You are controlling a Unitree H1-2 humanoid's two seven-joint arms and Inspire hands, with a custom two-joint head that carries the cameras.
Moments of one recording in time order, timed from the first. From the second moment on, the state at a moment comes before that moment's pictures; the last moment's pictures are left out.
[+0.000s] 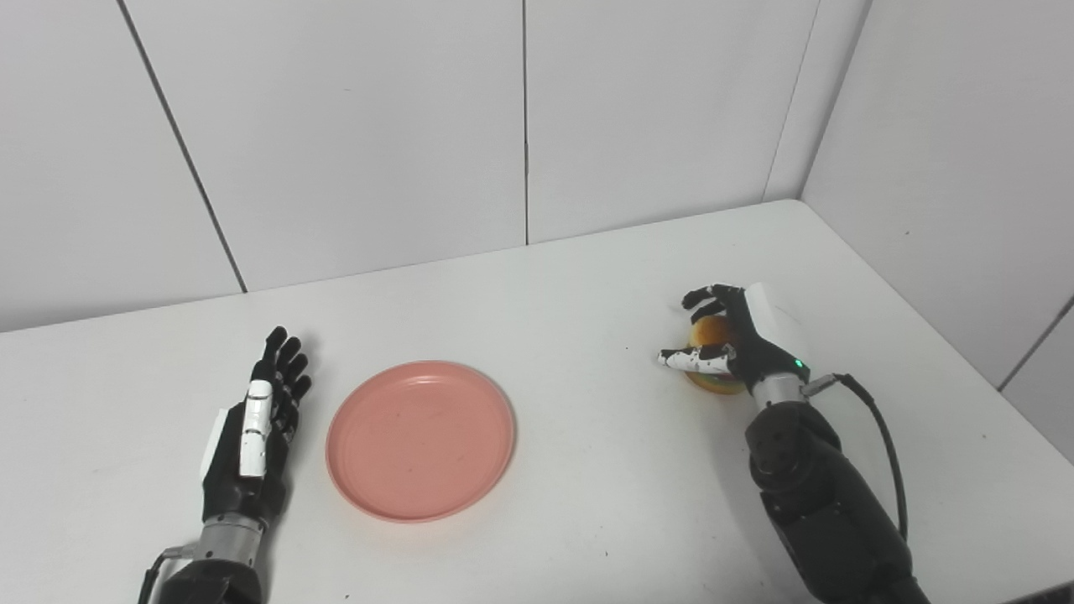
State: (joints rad) left arm -0.37 0.07 0.04 0.33 -0.19 -0.14 -0.21; right arm -0.36 -0.30 -0.03 0.09 -0.59 0.36 -0.21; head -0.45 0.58
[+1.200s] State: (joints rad) left arm -0.33 -0.13 -0.05 0.29 0.03 -0.13 0.01; right arm -0.28 -0.33 0.02 -0.08 -0.37 -0.08 -0.12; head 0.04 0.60
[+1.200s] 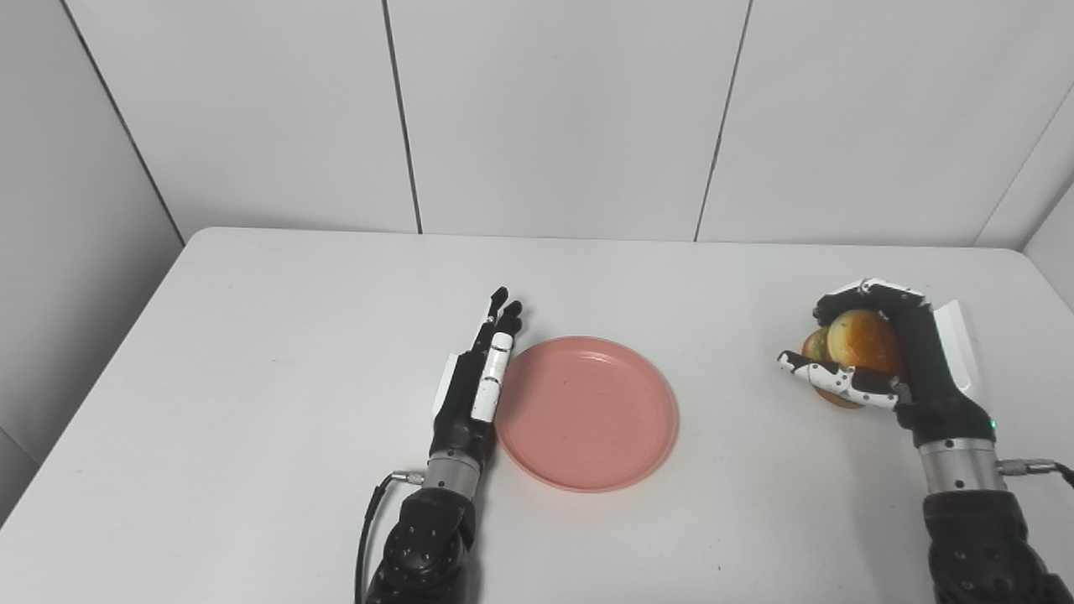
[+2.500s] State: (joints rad) left arm -0.31 -0.14 -0.06 0.27 0.02 -0.11 0.02; right arm -0.48 -0.09 0.33 0.26 -0.56 -0.14 0.00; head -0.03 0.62
